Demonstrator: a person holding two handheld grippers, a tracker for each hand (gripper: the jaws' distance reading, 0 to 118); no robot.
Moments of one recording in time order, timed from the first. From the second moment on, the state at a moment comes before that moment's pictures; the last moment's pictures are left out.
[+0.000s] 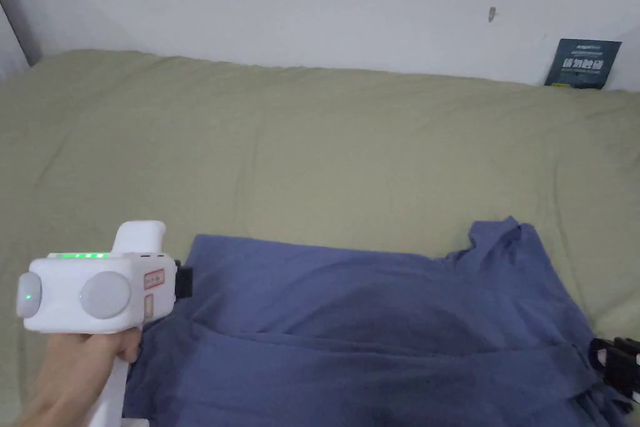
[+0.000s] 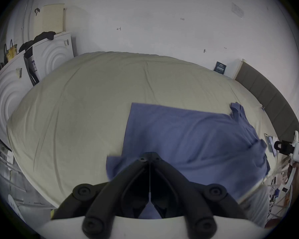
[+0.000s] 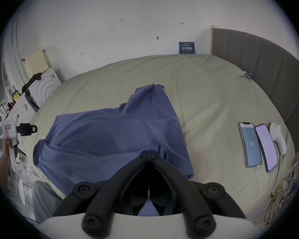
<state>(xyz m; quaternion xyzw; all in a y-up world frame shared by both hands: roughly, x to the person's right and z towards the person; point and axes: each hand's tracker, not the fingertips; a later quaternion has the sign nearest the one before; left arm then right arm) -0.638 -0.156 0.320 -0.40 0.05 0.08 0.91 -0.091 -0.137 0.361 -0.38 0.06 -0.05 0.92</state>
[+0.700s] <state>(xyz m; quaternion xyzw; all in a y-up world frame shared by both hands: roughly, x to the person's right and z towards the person) -0.632 -0.225 0.170 -0.52 0.04 0.02 0.85 -0.049 -0.198 0.219 -0.45 0.05 0.02 0.89</state>
